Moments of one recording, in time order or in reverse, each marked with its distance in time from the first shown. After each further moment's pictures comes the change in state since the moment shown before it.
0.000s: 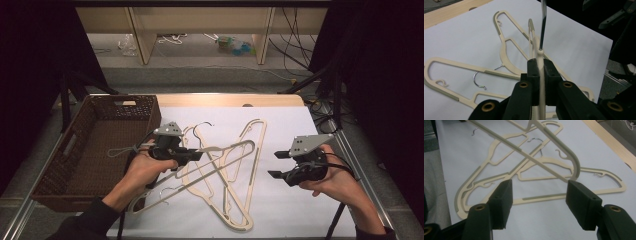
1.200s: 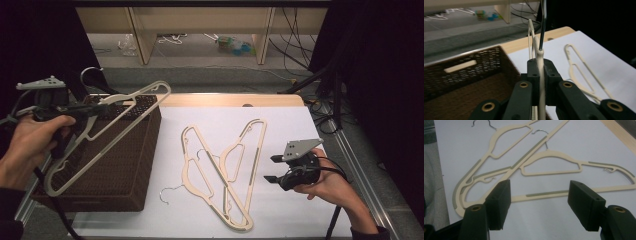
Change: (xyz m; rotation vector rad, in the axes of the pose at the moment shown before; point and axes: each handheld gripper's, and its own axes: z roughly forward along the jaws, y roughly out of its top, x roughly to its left) left arm 0.110 -0.002 -0.201 -0.203 0.351 -0.186; right arm 0.005 -0.007 0.020 0.025 0.003 0.000
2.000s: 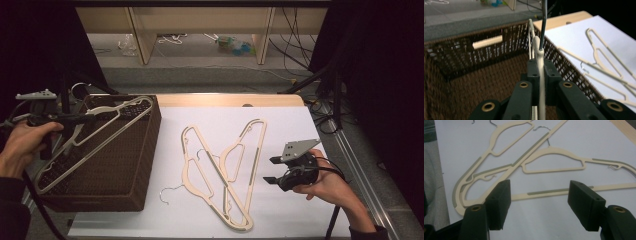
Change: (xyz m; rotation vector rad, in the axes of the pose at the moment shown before) left arm 0.089 -0.053 0.021 0.091 -0.017 -0.032; right arm -0.002 -0.003 0.006 0.012 0.015 0.003
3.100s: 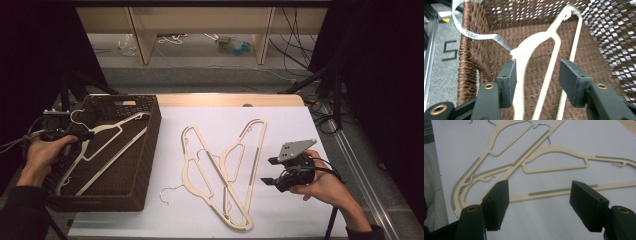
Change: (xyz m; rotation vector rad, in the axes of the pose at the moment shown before) left arm 0.010 -0.039 0.024 0.157 0.370 -0.121; right arm 0.000 -0.001 0.009 0.004 0.006 0.023
